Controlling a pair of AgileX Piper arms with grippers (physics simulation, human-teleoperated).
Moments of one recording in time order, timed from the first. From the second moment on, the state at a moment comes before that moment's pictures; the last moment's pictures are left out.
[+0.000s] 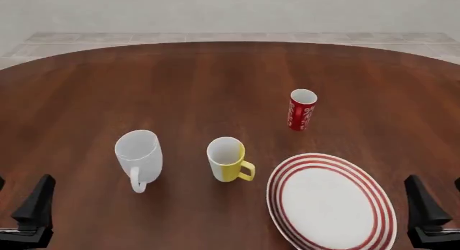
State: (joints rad) left arm 0.00 0.01 0.00 -0.01 0.02; right arm 0.00 0.01 0.00 0.00 -0.01
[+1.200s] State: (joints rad) left arm -0.32 0.53 -0.41 -0.23 0.08; right arm 0.00 0.06 0.00 -0.04 0.02
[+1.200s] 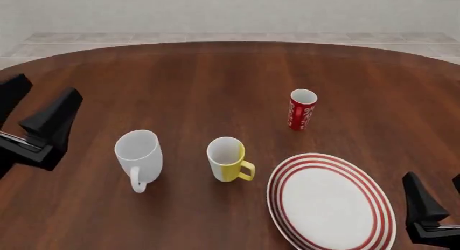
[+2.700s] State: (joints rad) left arm -0.67 1.61 -1.15 -0.36 0.10; right arm 0.01 0.13 0.00 -0.10 0.04
